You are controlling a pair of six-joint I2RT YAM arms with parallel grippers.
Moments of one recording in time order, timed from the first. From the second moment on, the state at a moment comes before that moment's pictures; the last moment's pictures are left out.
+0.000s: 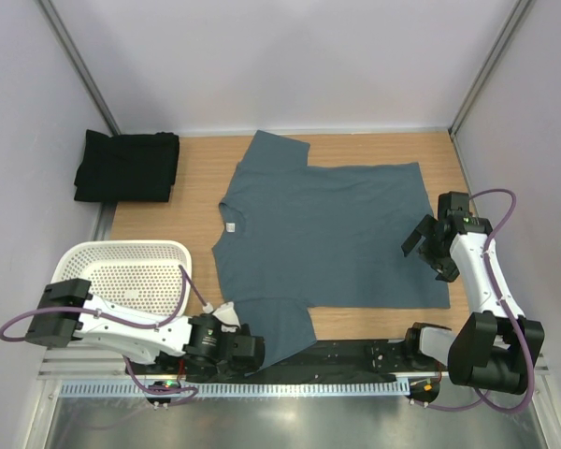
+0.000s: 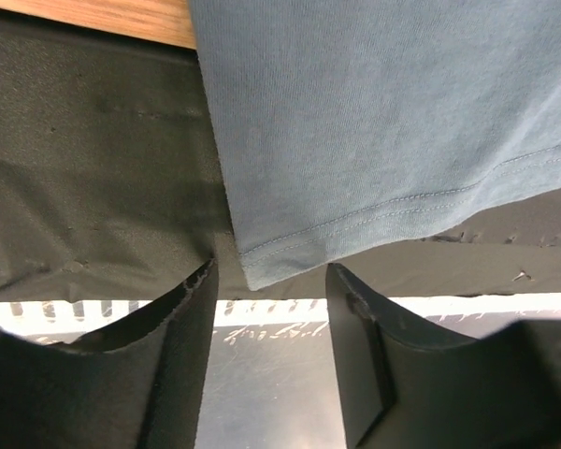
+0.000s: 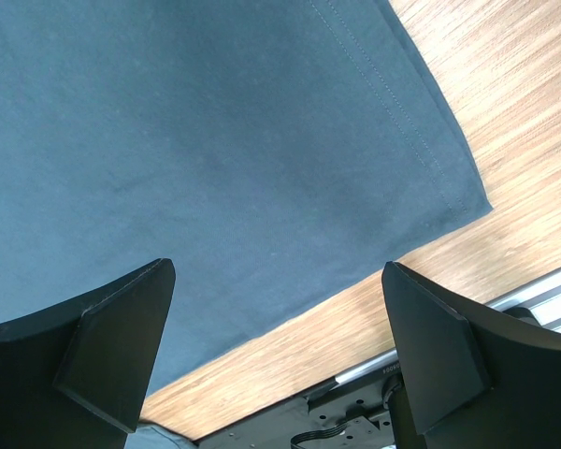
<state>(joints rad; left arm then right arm) -1.66 1.12 0.55 -0.80 -0.20 -1.94 -0.18 1.16 0.87 -0.94 0.12 0.55</state>
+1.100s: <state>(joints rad) -1.60 0.86 0.63 -1.05 -0.43 -1.94 -0.18 1.21 0.87 -0.97 0.23 0.66</state>
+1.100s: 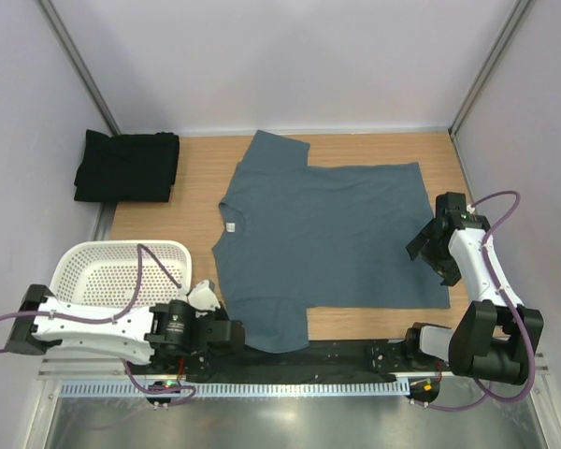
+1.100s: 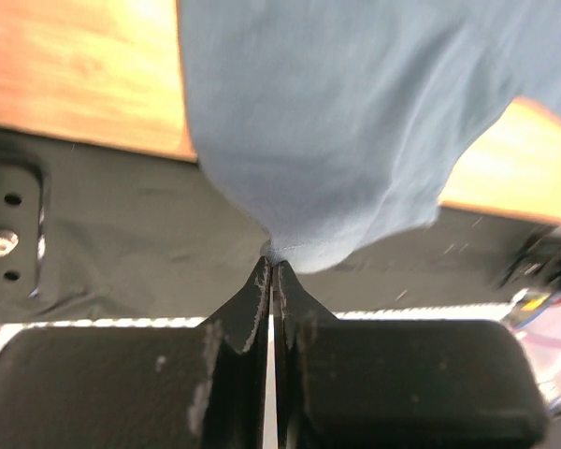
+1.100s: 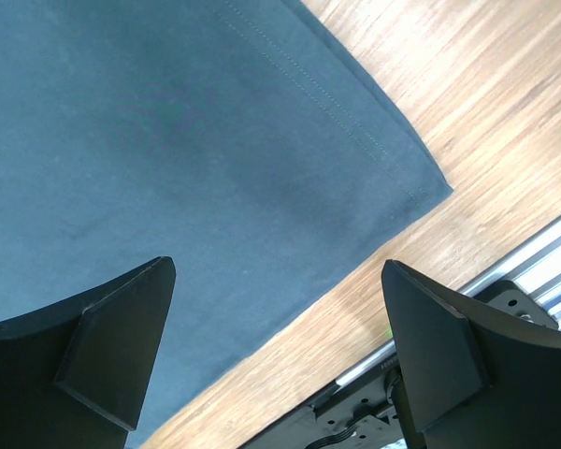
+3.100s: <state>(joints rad) -1.45 1.56 1.13 -0.77 -0.45 -1.29 -0.15 1.11 0.88 -0.90 0.06 0.50</state>
